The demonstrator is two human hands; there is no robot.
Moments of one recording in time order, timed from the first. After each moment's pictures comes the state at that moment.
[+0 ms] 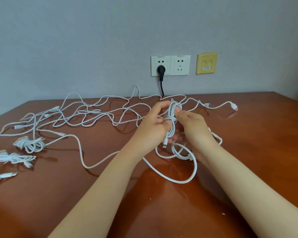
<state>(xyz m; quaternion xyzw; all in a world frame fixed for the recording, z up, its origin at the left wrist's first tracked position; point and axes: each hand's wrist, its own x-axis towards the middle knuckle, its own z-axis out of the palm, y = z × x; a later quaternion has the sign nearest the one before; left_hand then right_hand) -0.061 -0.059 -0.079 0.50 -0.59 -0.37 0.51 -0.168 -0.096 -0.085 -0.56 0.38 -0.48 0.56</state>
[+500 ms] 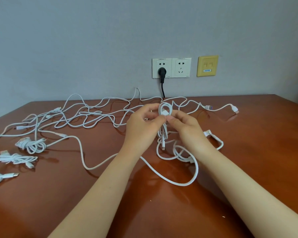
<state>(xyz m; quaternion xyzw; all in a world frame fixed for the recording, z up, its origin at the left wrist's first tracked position) -0.052 -0.063 -0.083 0.55 -0.52 -0.25 0.61 -0.164 -0.099 -0.090 -0.65 0.32 -0.45 0.52</state>
